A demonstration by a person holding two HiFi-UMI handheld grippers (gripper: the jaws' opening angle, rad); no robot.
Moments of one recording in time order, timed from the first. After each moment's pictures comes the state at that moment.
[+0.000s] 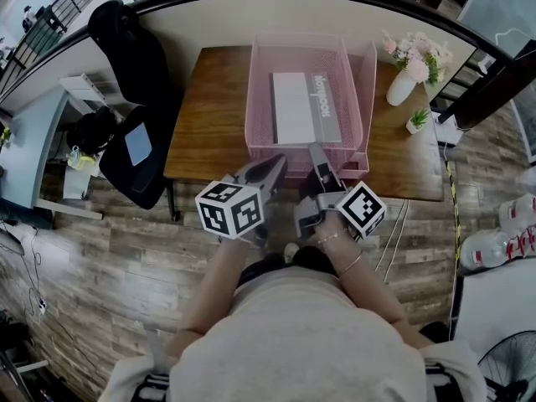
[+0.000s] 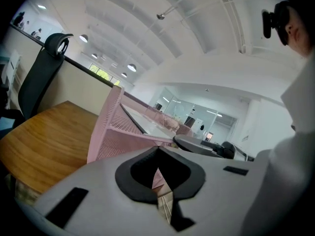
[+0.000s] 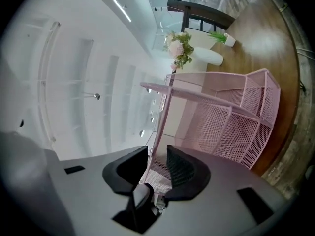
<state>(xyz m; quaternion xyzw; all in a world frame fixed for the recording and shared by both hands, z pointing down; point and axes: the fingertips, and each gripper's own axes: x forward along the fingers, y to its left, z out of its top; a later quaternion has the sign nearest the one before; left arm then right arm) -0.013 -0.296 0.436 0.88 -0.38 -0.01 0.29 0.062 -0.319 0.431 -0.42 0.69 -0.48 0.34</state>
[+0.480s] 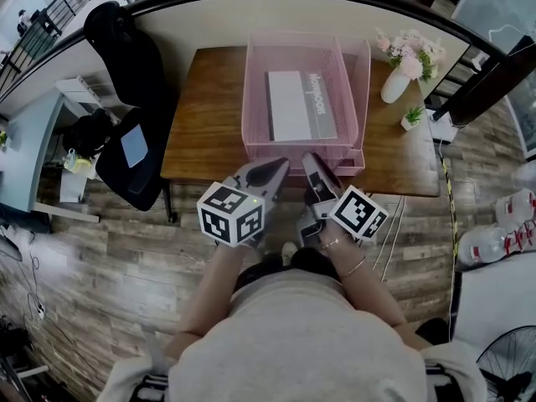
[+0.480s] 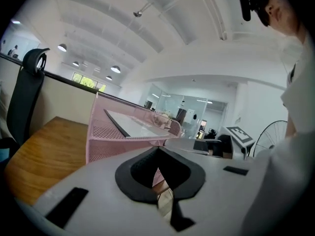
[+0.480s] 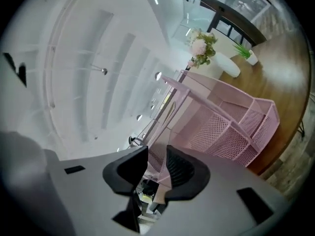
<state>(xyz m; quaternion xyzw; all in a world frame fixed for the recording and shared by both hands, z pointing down) 0.001 -0.276 0.423 0.91 -0.35 0.04 0.21 0.055 -0.297 0.435 -0.45 0.76 -0.42 0.22</state>
